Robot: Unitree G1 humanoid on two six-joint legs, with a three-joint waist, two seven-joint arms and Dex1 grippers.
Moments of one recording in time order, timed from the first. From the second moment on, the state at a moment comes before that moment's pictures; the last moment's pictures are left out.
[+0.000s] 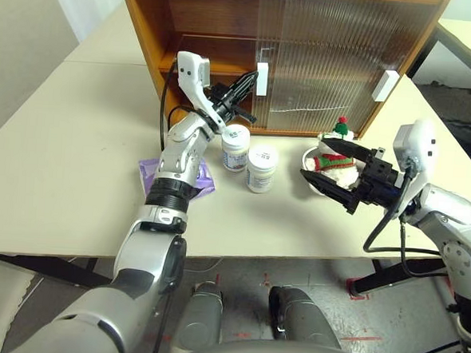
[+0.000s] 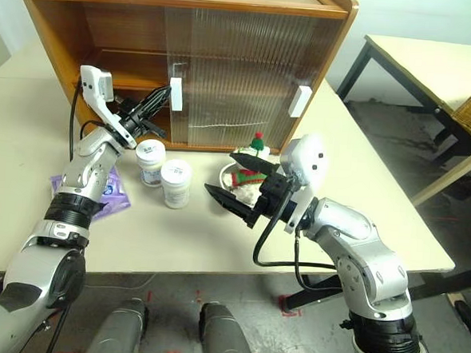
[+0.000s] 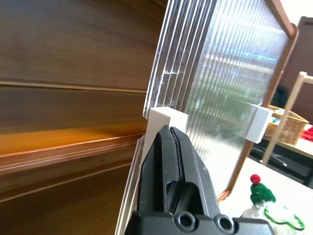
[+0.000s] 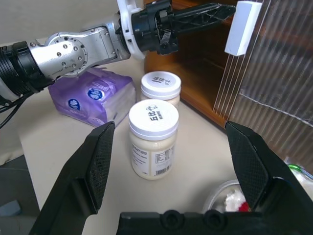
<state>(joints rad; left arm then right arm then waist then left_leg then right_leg) -0.80 0.13 0.12 0.56 -0.32 -0.05 -0.64 -0.18 -0.61 -0.09 -0.49 0.63 0.52 0.74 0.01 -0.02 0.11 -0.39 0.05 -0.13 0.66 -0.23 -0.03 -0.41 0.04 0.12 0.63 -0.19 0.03</state>
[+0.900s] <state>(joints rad) -0.71 0.27 0.15 0.26 -0.43 0.15 -0.67 -0.25 -0.61 -0.06 -0.42 0.61 0.51 0.80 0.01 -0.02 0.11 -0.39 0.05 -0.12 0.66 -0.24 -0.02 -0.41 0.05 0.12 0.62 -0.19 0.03</state>
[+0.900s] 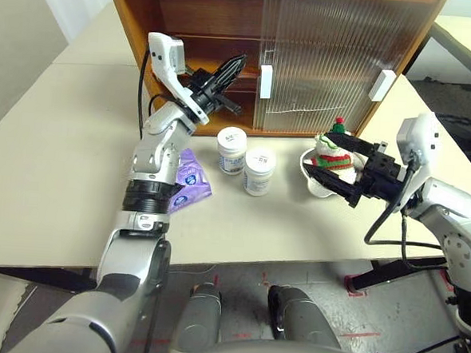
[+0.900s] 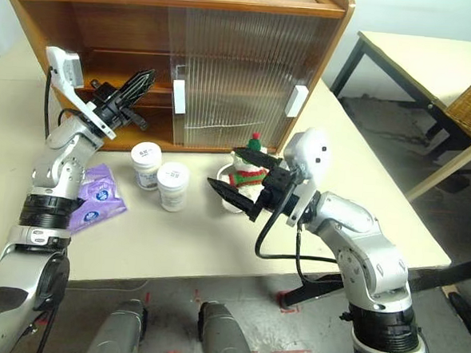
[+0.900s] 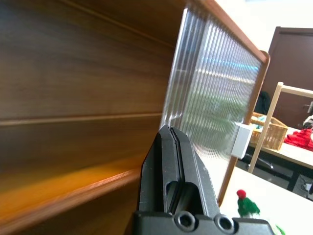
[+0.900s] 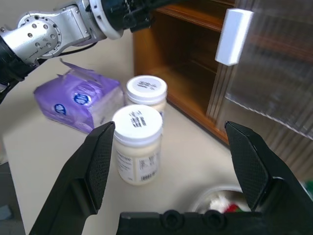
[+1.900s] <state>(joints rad) -0.46 1.02 0.31 -0.12 -0.82 0.82 -1.09 -0.36 -0.56 0.02 -0.25 0.56 0.46 0.91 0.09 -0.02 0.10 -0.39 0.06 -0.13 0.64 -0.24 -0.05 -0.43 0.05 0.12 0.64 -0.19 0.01</state>
